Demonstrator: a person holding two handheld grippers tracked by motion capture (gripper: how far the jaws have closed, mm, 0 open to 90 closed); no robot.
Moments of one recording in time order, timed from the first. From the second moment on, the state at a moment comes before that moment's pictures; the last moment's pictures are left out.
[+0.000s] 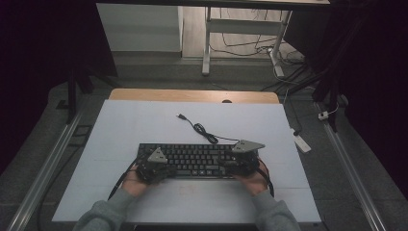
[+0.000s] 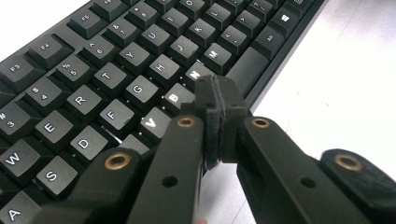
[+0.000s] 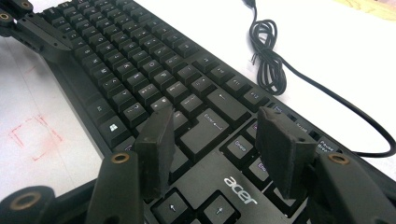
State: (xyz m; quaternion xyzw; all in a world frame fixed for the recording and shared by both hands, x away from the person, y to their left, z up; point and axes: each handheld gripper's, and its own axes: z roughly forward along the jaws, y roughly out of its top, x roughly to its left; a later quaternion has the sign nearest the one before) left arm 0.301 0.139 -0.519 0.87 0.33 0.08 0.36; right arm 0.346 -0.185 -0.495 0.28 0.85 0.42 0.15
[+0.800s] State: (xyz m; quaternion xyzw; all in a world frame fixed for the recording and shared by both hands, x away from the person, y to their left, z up) left arm 0.296 0.156 -0.500 0.83 0.35 0.11 0.42; right arm 0.347 -0.186 -0.495 0.28 0.85 0.42 0.15
